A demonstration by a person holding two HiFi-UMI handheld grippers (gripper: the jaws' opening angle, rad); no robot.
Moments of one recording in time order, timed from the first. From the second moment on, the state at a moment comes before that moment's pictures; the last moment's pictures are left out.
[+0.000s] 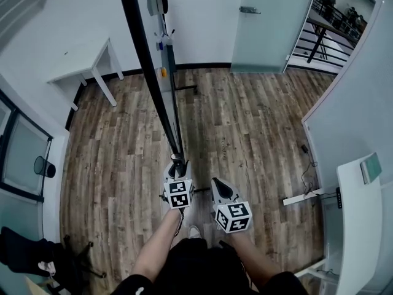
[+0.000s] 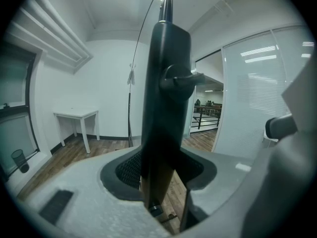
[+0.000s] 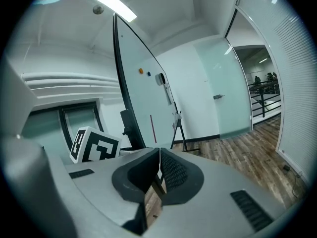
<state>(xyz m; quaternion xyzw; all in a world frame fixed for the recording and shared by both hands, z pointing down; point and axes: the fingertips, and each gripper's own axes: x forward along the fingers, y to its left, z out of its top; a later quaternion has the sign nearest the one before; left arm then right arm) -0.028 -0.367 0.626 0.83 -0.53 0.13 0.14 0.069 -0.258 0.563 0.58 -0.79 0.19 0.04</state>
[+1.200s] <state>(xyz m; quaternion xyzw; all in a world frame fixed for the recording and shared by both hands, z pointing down) -0.003 -0.261 0.632 0.82 -0.54 0.13 0.14 0.092 -0.158 0.577 0.55 -0.81 0.20 0.07</state>
